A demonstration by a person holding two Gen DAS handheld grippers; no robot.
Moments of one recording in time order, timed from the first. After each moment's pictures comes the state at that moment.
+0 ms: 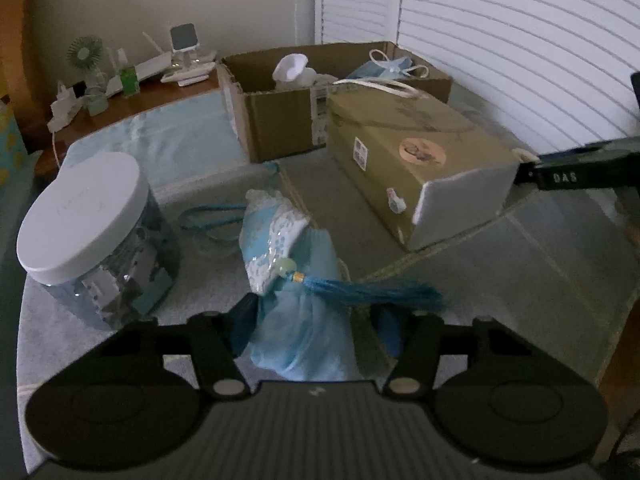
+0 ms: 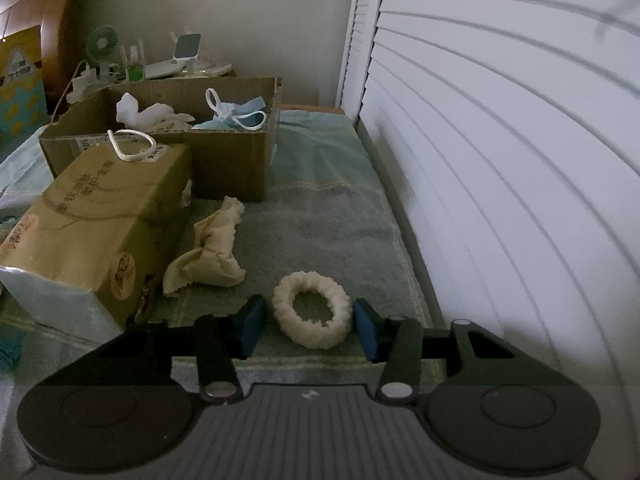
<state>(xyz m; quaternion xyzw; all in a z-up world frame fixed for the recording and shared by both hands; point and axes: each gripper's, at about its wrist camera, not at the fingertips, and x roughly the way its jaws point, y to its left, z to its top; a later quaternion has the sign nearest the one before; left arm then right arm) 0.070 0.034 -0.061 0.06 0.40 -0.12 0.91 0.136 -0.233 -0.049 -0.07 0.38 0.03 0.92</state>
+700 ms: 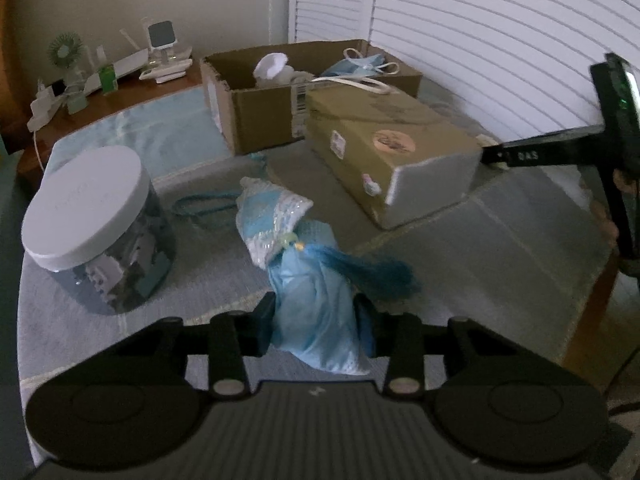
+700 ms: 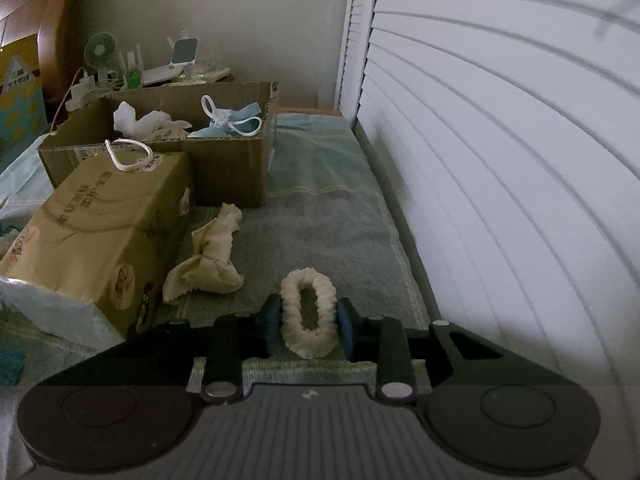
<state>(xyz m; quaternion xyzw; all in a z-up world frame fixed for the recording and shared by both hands) 0.048 0.046 -0.048 0.05 0.41 -0.17 0.90 0.136 -0.237 -0.045 -0.06 0.38 0.03 0.92</state>
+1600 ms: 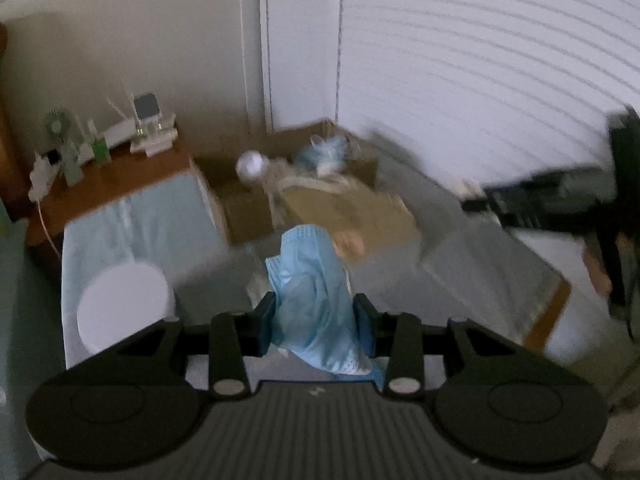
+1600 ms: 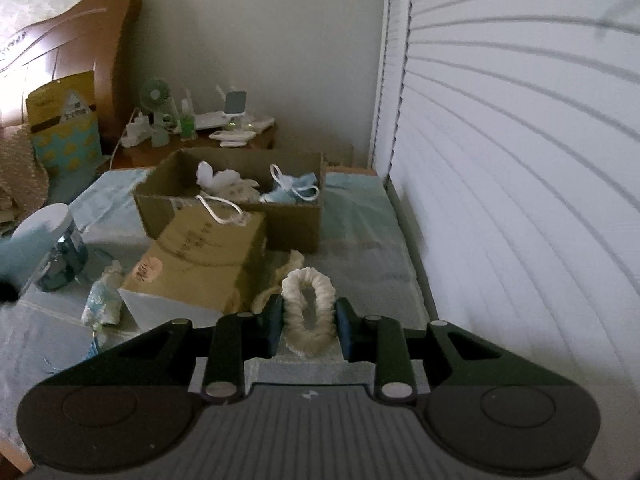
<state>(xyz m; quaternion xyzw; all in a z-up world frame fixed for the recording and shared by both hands) 0.047 0.039 0.040 0.07 0.35 -0.19 0.91 0.071 -0.227 0.022 -0.05 0.32 0.10 0.94</state>
